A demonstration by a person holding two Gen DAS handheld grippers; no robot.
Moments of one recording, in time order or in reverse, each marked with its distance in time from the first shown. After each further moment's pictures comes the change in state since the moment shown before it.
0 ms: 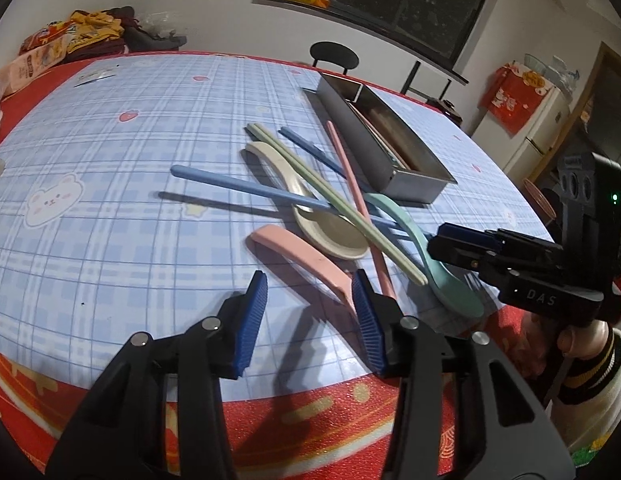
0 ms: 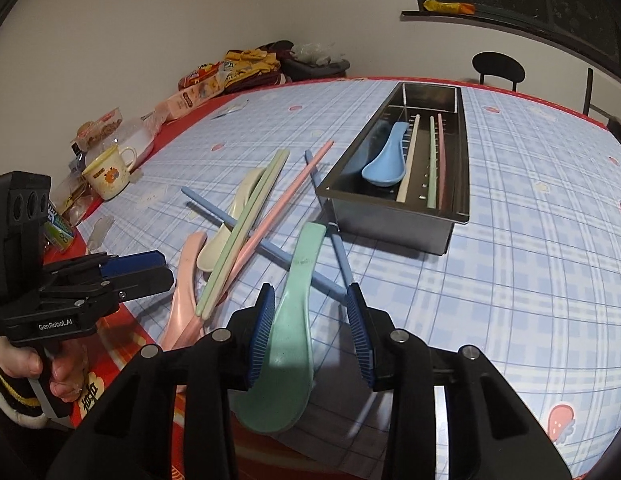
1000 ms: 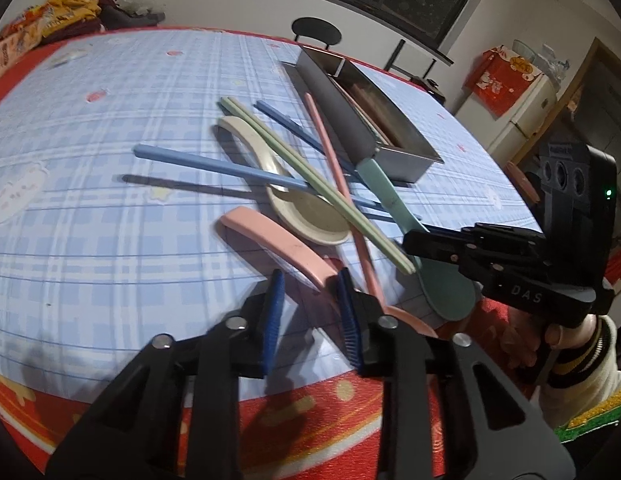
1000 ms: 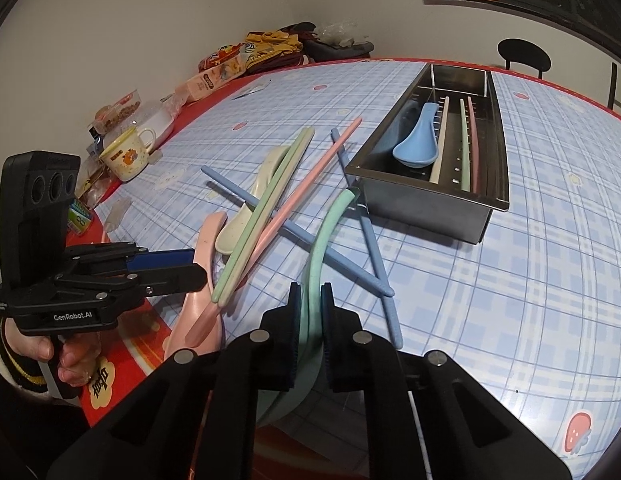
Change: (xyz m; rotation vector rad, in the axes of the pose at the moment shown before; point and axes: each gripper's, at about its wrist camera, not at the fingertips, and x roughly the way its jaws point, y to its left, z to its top) left arm 0.023 -0.005 0.007 0.002 0.099 -0.095; right arm 0.009 0.000 -0.001 -0.009 0.055 0.091
